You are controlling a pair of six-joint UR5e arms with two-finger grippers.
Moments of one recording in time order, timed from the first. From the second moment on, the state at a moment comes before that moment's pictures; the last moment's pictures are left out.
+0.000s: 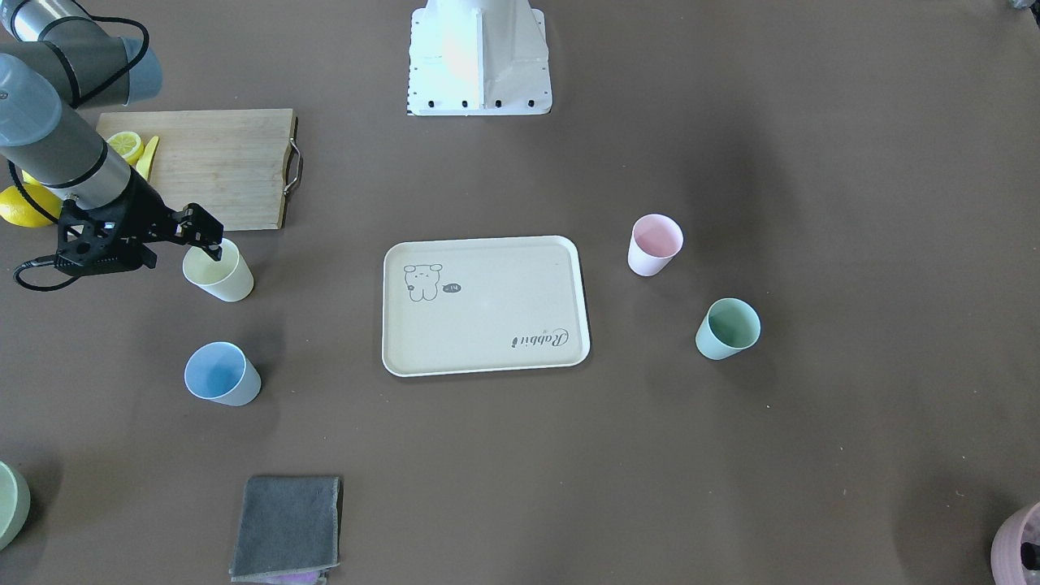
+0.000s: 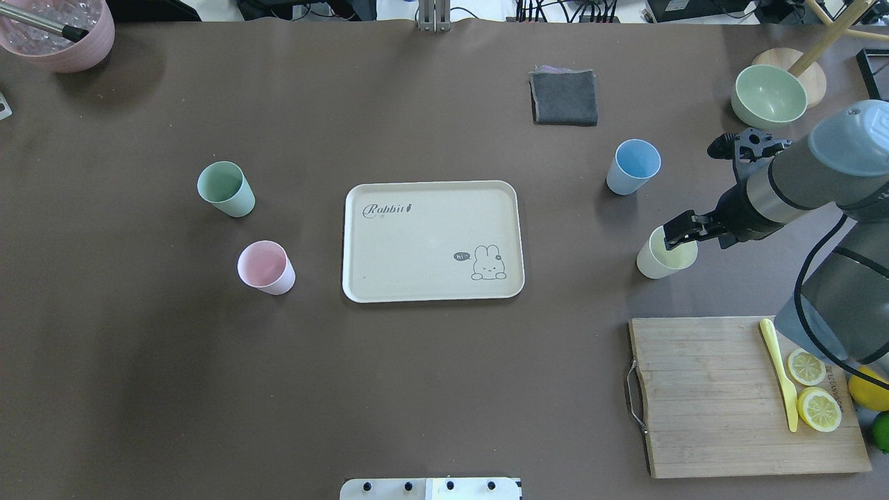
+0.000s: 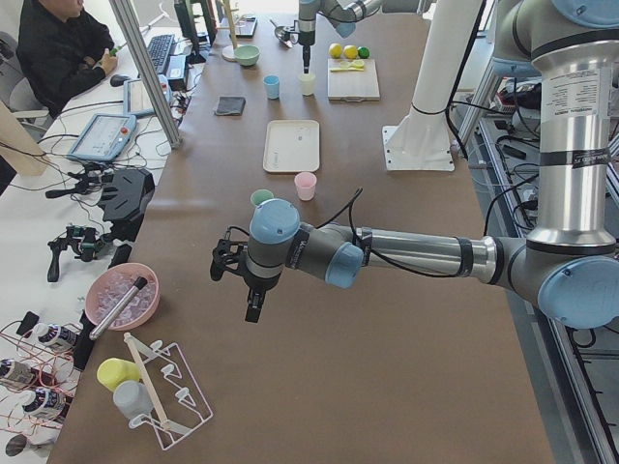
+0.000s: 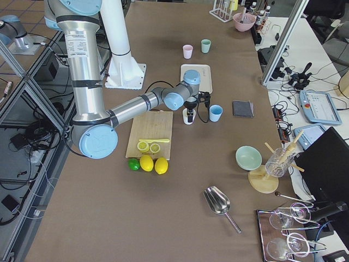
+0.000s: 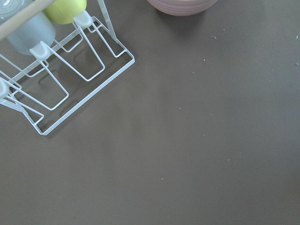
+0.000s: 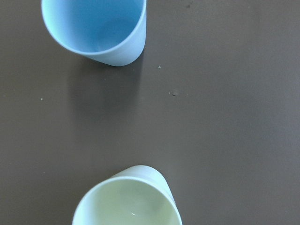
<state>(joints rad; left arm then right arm) -1.54 -1.49 -1.72 -1.89 -2.30 -0.23 0.85 -1.47 1.83 -1.27 2.15 0.89</state>
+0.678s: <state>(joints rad) -1.54 -1.50 -1.72 -1.88 -2.30 -0.23 0.82 -1.47 1.82 -1.27 2.12 0.88</state>
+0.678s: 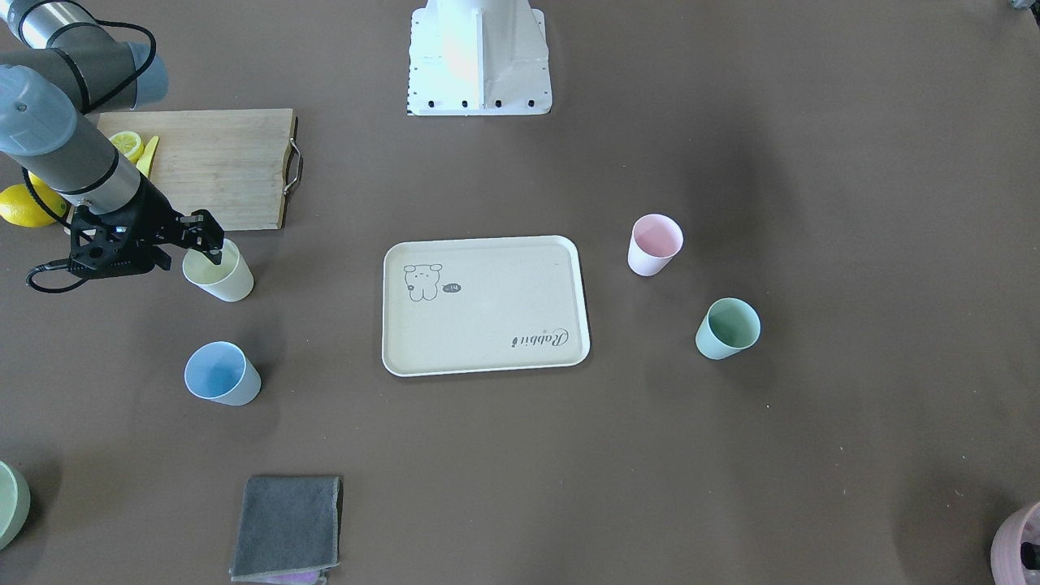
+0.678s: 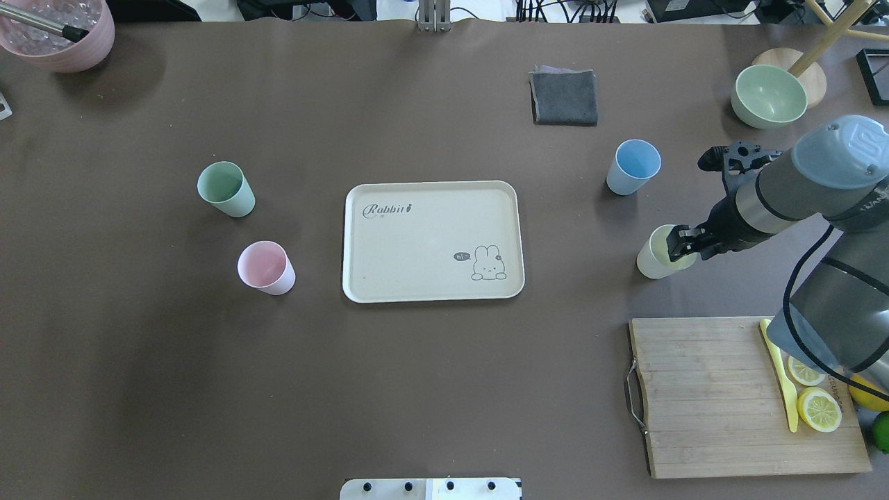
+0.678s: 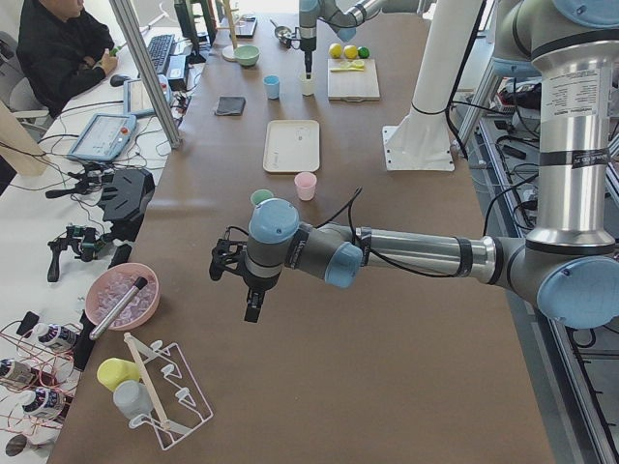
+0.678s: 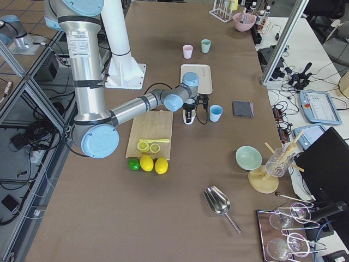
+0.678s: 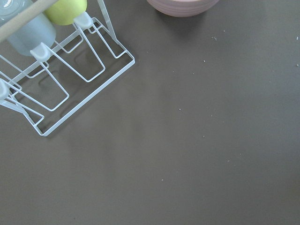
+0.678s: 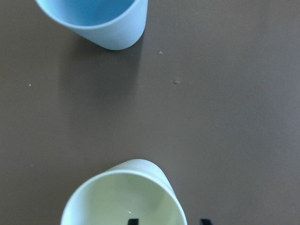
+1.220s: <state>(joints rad) -1.54 -1.50 -1.72 -1.88 -2.30 -0.23 0.82 -1.45 1.87 -1.28 2.14 0.88</state>
